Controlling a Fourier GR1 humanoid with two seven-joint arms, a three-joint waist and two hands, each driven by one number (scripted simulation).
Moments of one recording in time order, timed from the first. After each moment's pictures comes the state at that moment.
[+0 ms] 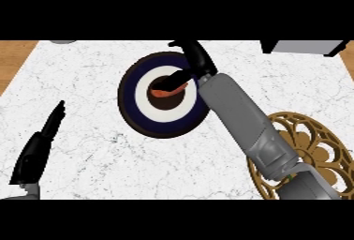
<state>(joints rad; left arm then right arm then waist) 0.02 0.26 0.11 -1.51 -0.23 -0.04 -0.10 -1.15 0.00 0.23 -0.47 0.04 -0.20 -0.21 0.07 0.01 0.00</state>
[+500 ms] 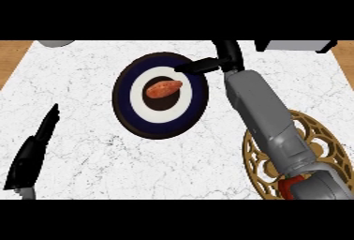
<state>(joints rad) 0.04 0.26 0.13 -1.51 -0.23 -0.03 -0.11 -1.11 -0.07 0.00 -0.42 -0.15 -0.17 -0.33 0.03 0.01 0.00</state>
